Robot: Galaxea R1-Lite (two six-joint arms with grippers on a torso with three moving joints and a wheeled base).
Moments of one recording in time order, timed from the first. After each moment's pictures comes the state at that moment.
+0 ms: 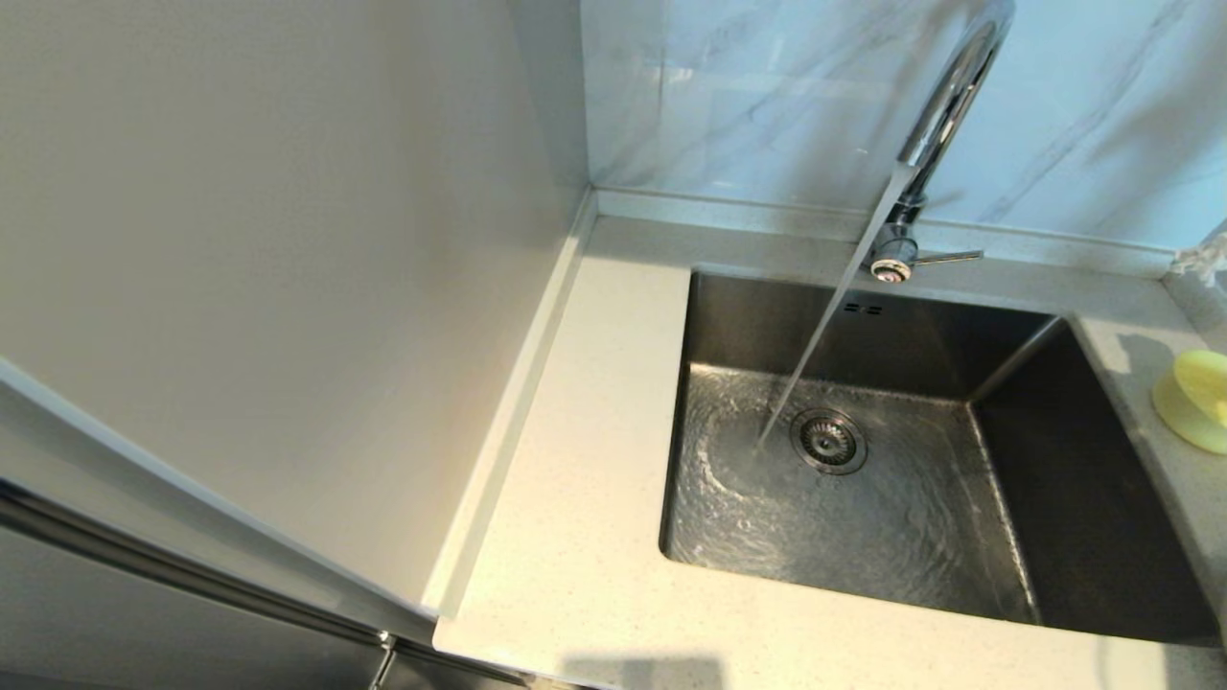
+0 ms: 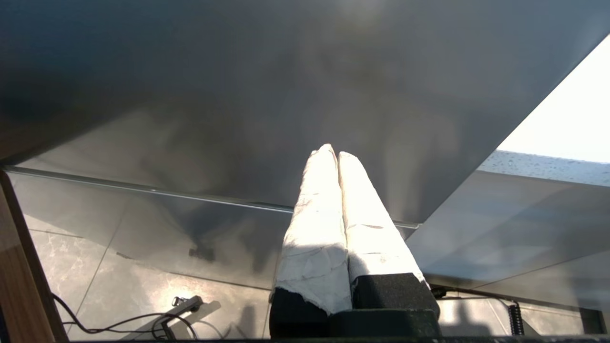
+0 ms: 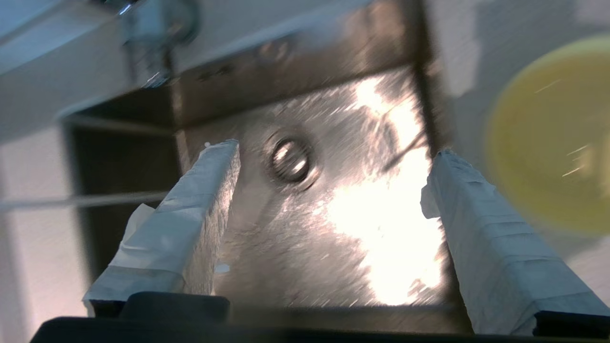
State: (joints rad) left arm 0.00 0.00 0.00 0.00 0.00 0.00; right arm -0.56 1.72 -1.67 0.48 0.50 0.28
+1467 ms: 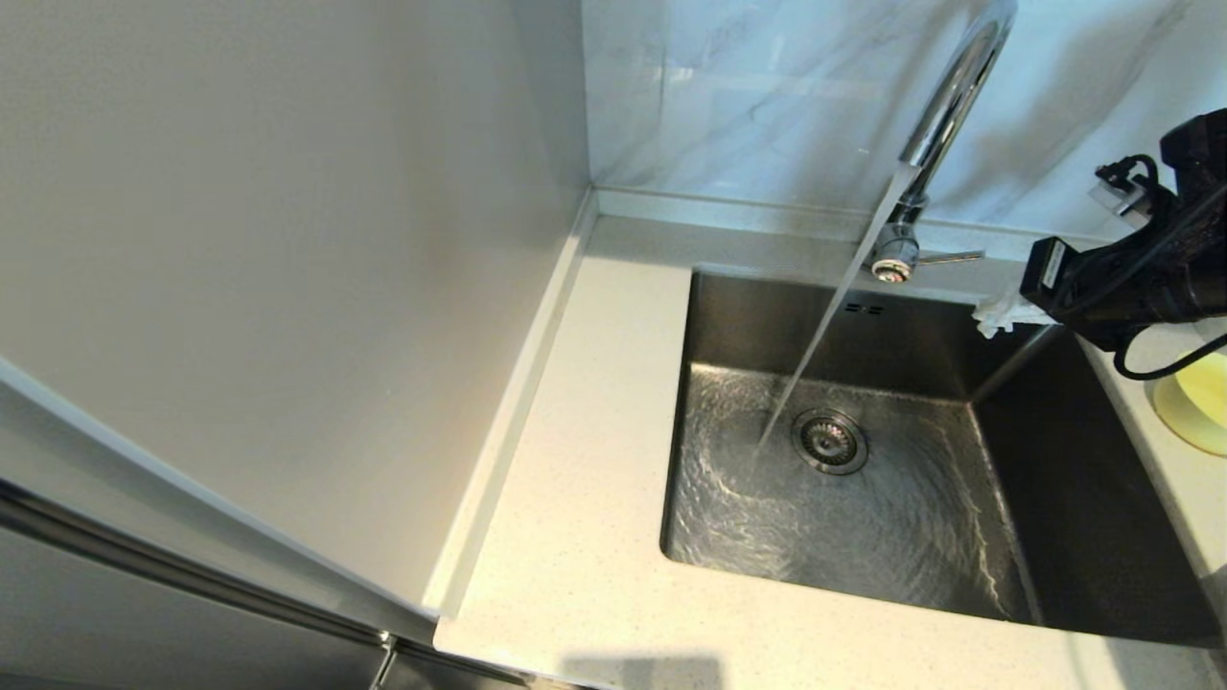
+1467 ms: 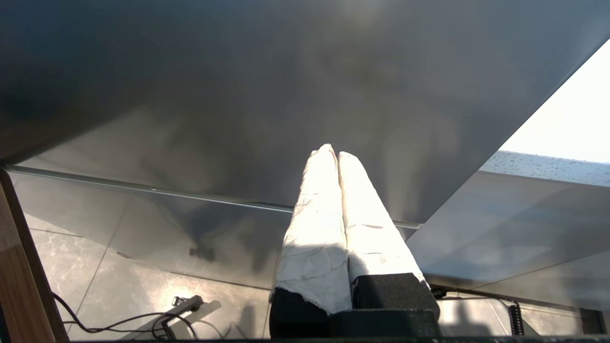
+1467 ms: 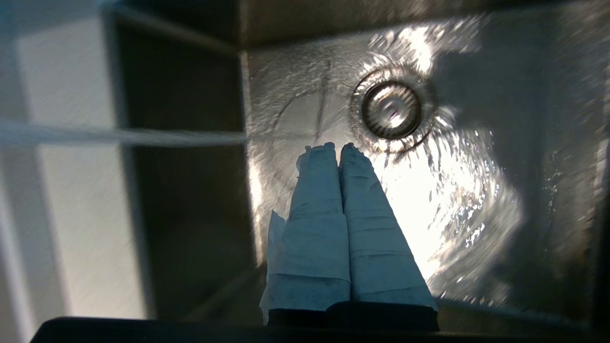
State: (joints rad) left arm 0.00 0.00 0.00 0.00 0.00 0.00; right arm -0.10 1.78 -1.58 0.38 0.27 0.41
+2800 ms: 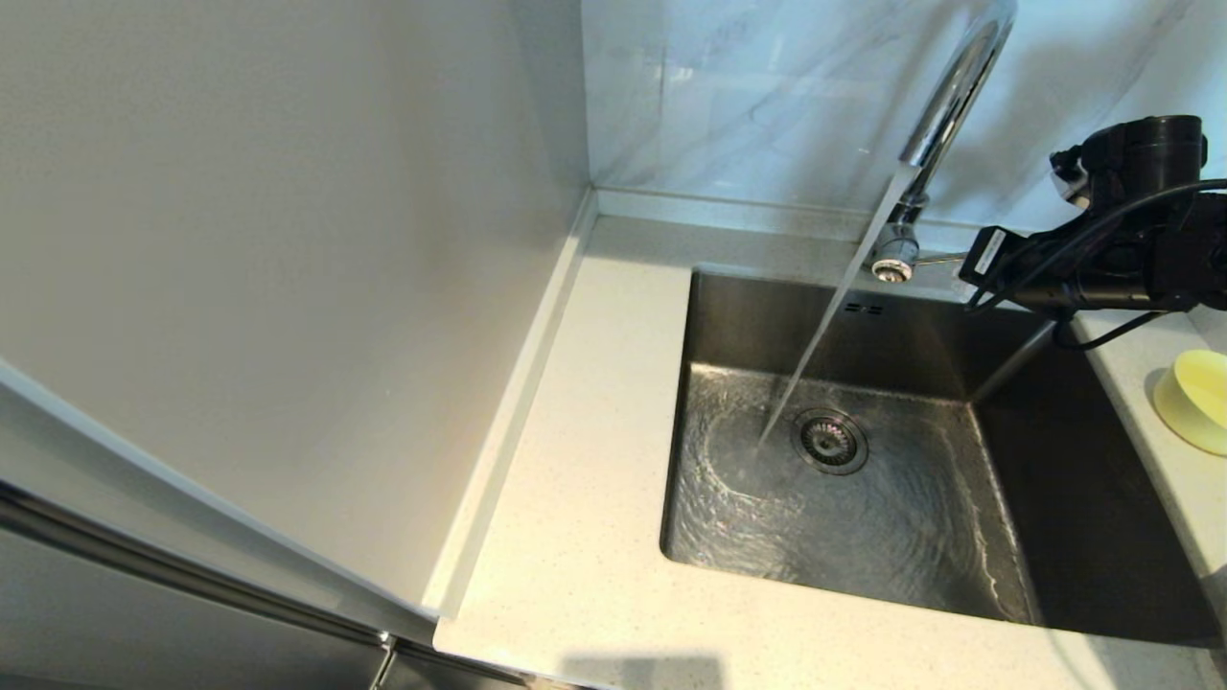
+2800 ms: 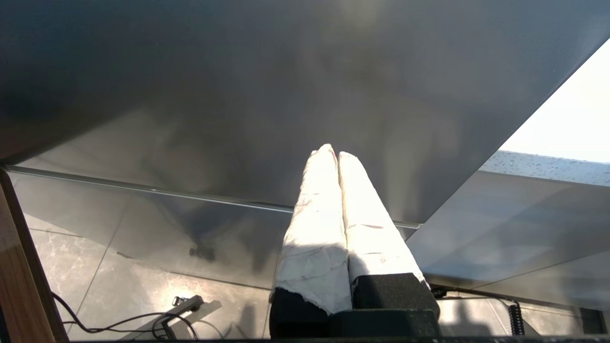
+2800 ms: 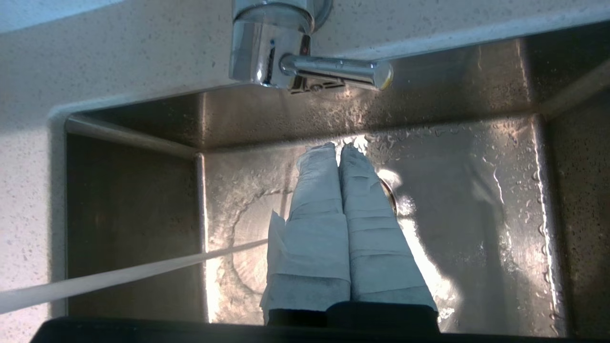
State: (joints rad) left arm 0.00 0.00 0.00 0.00 0.00 0.00; right arm -0.02 1.88 -1.57 0.07 -0.02 0.41
